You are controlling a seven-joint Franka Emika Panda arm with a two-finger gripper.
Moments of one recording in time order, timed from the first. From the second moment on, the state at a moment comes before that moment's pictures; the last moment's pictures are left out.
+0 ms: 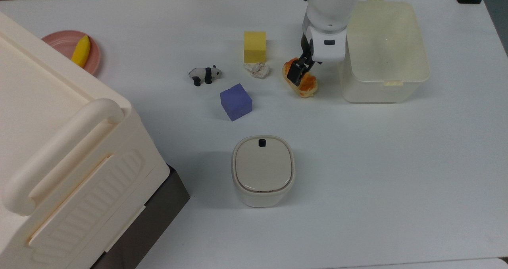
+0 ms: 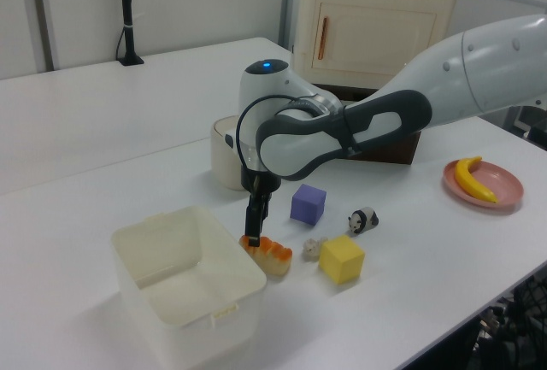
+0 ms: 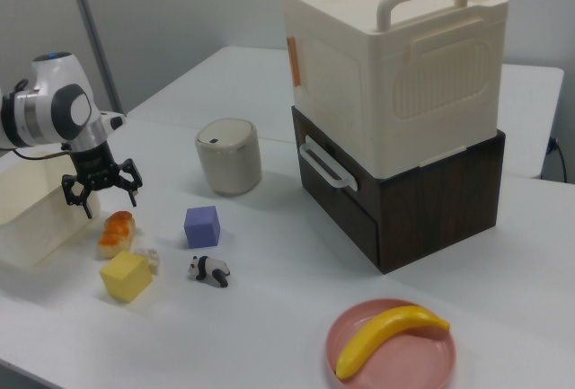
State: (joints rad) arm 0.06 0.27 0.38 -1.92 -0.17 2.15 -0.29
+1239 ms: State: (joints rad) arm 0.06 0.32 0.38 -1.93 -0.17 2.17 -0.11
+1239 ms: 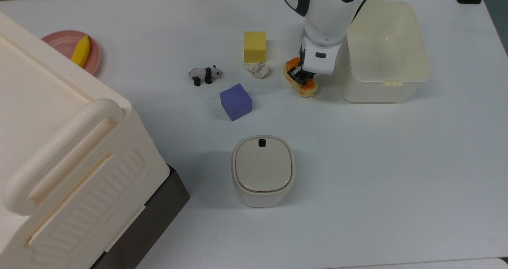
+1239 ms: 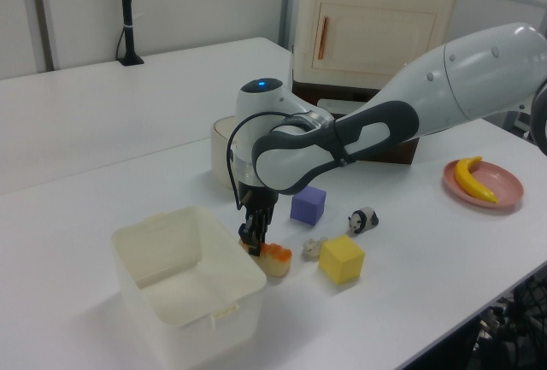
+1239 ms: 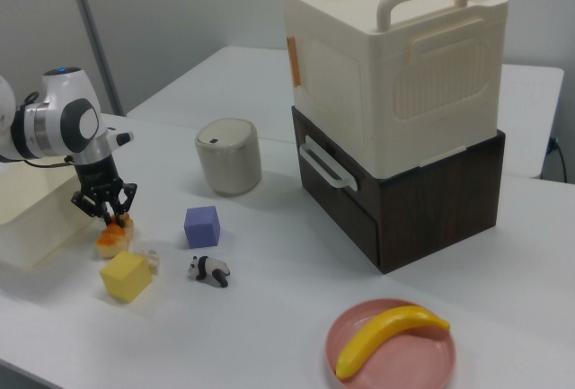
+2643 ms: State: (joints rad) arm 0.10 0.17 0.41 -1.60 -0.09 1.82 0.02
